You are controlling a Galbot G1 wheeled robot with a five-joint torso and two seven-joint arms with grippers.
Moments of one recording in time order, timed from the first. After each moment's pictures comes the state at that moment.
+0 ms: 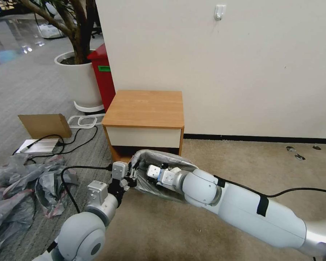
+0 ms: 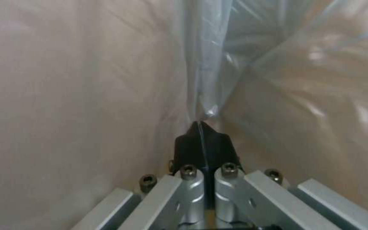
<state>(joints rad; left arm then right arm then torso) 1.43 -0.98 -0.26 -2.30 -0.56 0.40 -0.28 -0.48 1.01 -0.62 1.85 0.08 -0.71 -0.19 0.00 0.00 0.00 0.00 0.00</state>
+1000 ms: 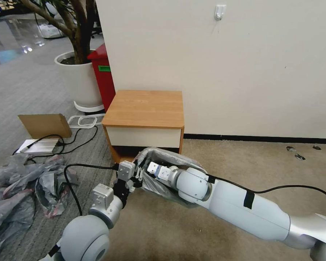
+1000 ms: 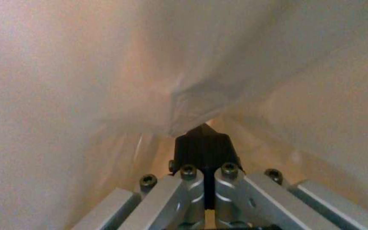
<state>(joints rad) 1.44 -0.99 -0.22 -2.33 -0.41 0.36 -0.24 -0.47 1.06 -0.64 1.72 0.18 -0.71 -0.06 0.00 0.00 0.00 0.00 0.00</state>
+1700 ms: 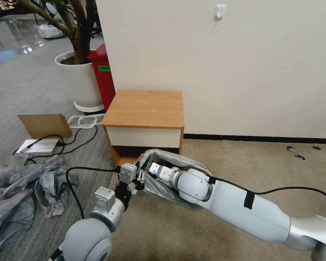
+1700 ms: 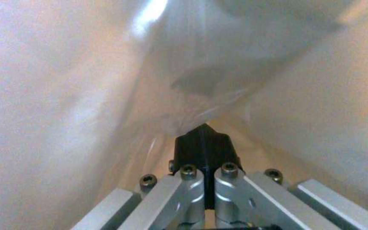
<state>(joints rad) 1.45 -1.02 -0.21 -2.29 -0.40 0.36 -0.24 -0.47 1.04 -0.64 1.76 0.25 -0.71 -0.05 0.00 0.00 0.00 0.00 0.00</state>
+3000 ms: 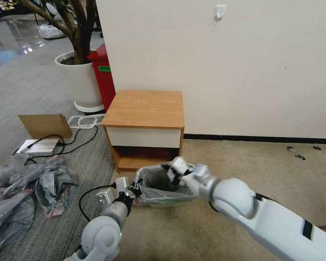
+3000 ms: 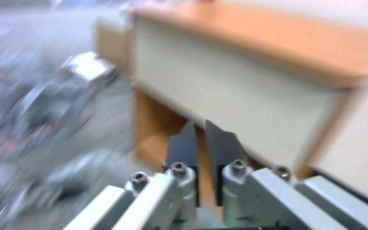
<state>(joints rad) 1.43 -1.15 -0.21 -2.09 -0.97 0.37 -0.49 -1.01 0.85 -0.08 2.11 0.50 -0.33 0.11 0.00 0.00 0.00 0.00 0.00</state>
